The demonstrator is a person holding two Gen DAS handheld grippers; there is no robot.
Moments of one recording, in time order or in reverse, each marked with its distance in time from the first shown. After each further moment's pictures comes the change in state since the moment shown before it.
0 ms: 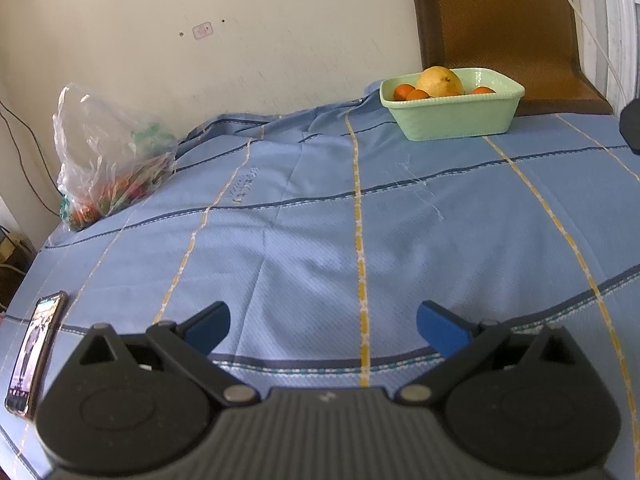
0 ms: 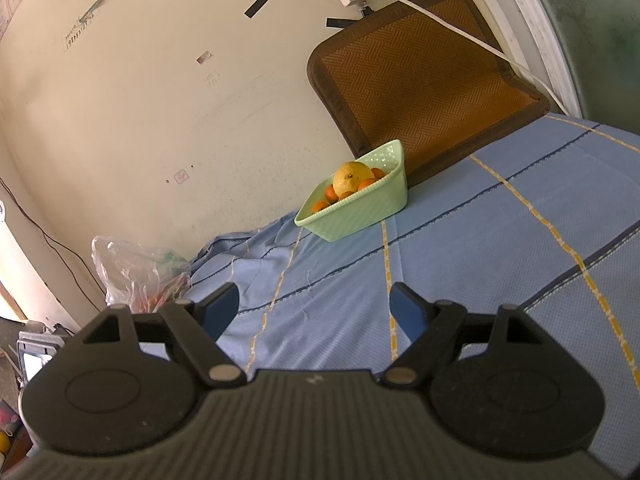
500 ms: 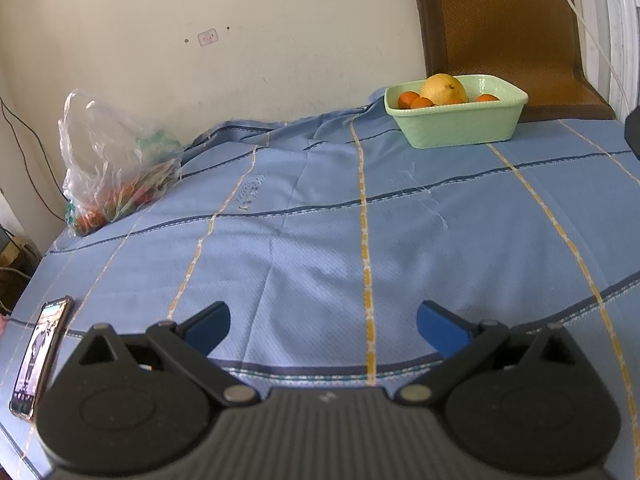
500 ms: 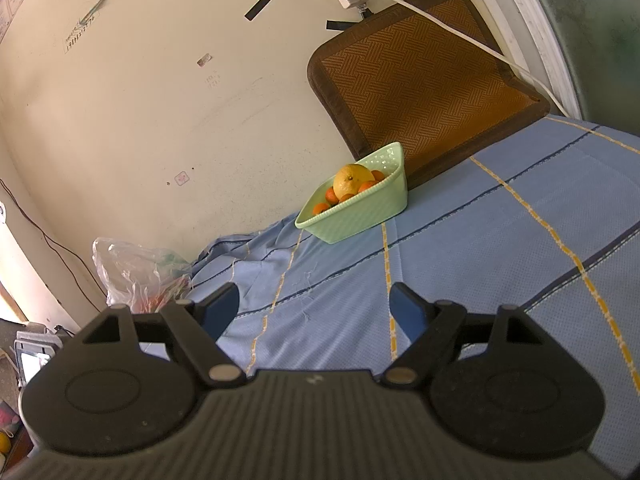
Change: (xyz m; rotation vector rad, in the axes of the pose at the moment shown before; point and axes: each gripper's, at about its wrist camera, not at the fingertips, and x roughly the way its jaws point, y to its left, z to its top) left arm -0.002 0.002 0.002 -0.001 -0.018 0.015; right arm -0.001 0.000 0.000 0.000 -0.002 0.001
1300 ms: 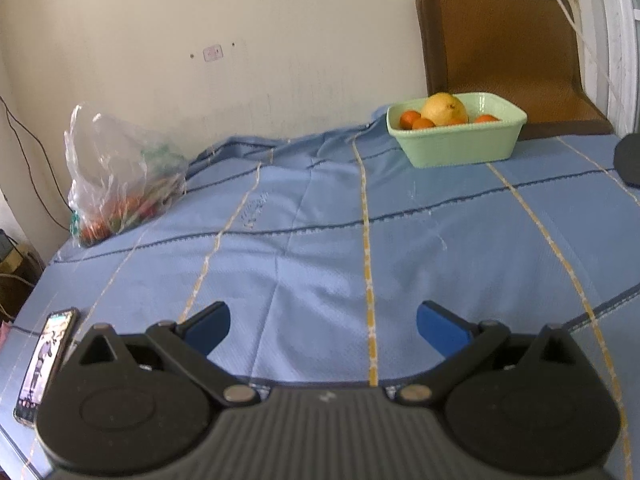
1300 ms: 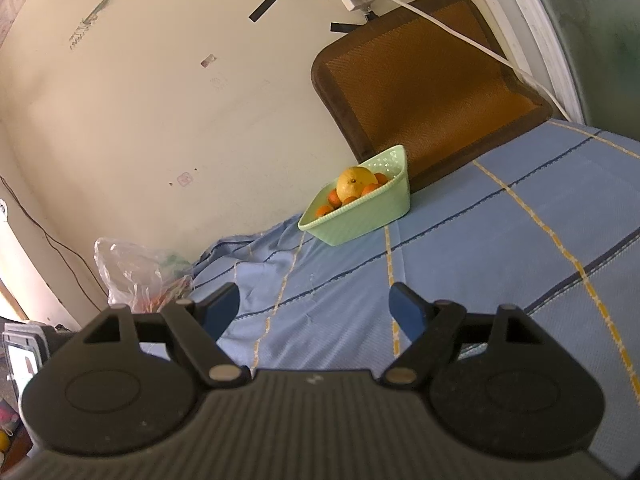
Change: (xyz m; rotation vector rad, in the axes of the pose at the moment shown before) left arm -0.007 0.002 0.005 -0.009 -0.035 0.003; right arm -0.001 0.001 0.001 -0.005 -0.002 0.003
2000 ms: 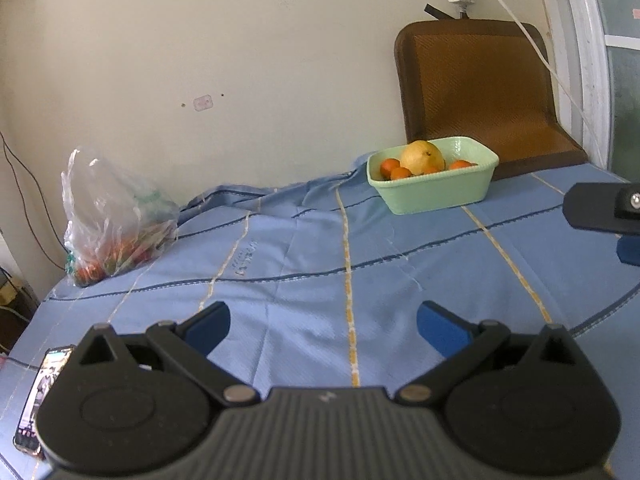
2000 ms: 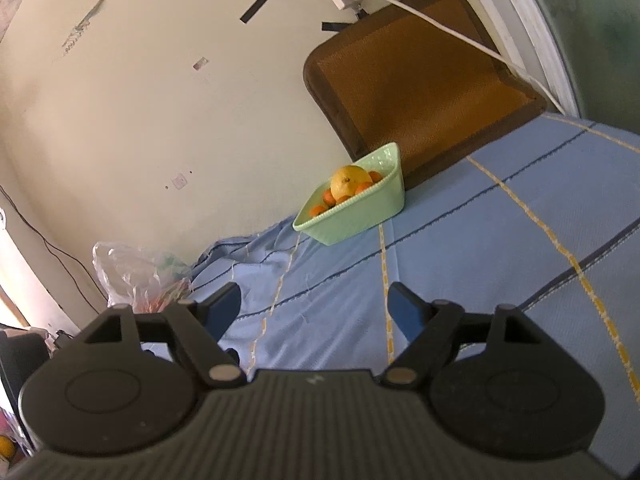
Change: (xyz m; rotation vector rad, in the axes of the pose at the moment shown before) left arm -0.025 -0.003 0.006 0.024 -0.147 -0.032; right arm -0.004 -0.003 0.001 0.019 -0.002 -0.004
